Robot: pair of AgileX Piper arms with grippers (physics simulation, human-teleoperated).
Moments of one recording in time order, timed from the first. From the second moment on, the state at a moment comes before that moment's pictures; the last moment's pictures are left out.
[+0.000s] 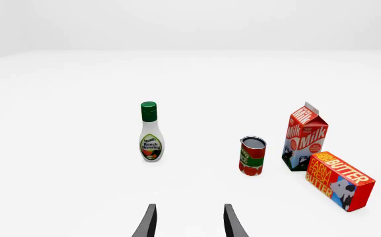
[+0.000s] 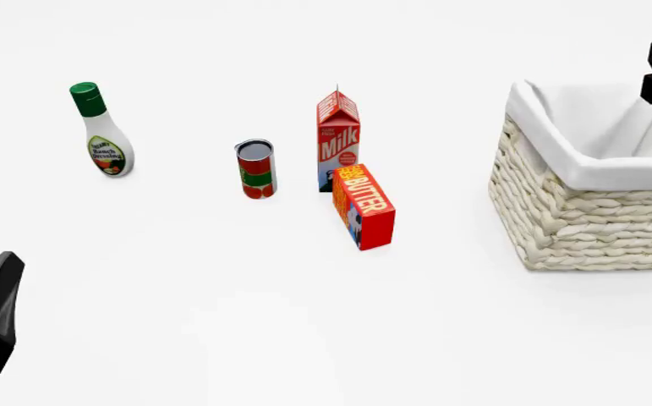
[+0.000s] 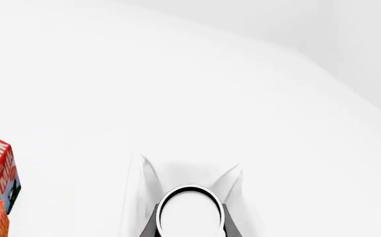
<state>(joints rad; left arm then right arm) 0.00 0.00 0.00 0.00 0.00 -0.15 1.03 -0.76 -0.09 -0.27</state>
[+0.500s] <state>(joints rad) 0.00 0.00 0.00 0.00 0.00 -0.14 1.13 -0.83 -0.01 -0.31</state>
